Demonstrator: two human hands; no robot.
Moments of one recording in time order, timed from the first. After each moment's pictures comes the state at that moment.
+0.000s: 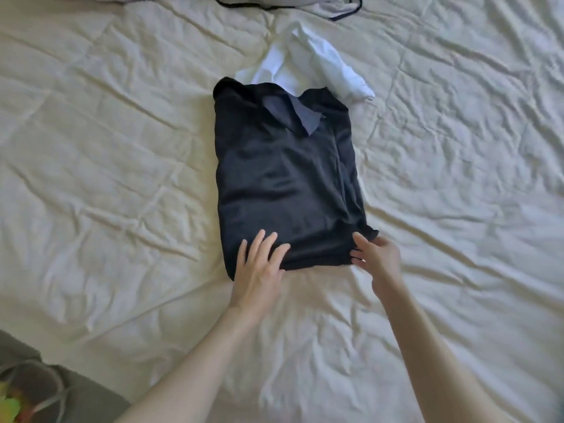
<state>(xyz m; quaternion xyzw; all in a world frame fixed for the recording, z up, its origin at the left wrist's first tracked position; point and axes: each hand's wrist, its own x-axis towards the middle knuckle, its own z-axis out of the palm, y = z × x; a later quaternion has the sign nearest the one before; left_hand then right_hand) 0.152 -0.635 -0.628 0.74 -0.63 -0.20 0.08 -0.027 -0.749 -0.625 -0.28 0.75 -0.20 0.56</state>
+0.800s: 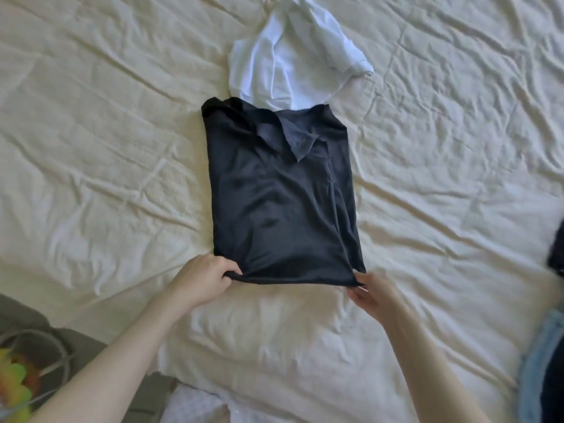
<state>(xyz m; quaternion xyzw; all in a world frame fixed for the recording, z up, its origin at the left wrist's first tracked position) 0.229 -0.584 -0.599 0.69 -0.57 -0.44 -0.08 -0.073 -0.671 -0.619 0.00 0.76 -0.13 0.63</state>
